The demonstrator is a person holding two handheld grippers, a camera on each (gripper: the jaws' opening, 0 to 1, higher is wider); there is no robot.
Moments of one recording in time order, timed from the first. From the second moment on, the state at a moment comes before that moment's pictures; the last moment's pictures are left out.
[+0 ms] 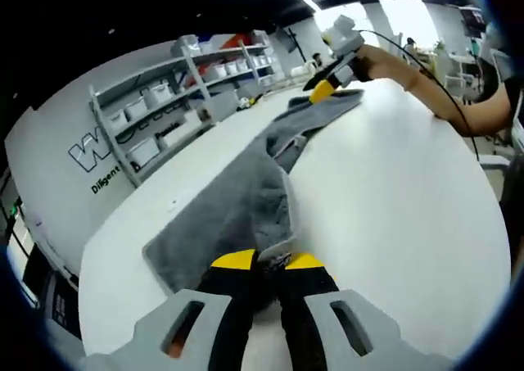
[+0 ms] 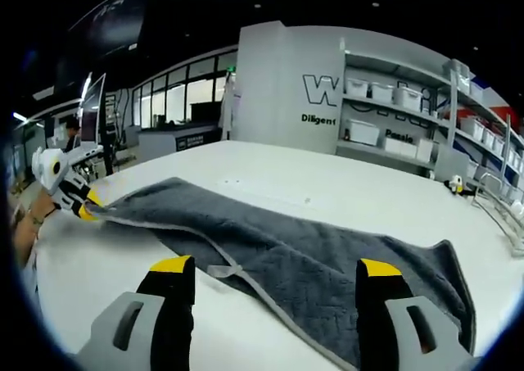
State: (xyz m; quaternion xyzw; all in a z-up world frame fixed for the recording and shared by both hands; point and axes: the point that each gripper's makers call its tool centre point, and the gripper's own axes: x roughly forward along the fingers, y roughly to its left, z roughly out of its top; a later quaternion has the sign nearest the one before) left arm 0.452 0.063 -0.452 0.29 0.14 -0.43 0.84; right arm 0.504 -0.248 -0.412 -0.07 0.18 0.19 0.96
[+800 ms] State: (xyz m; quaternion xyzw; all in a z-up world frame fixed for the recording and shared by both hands) left arm 0.406 0.049 -0.450 0.19 0.16 -0.51 0.82; right arm 0.502 -0.246 -0.416 -0.07 0.19 0.20 0.96
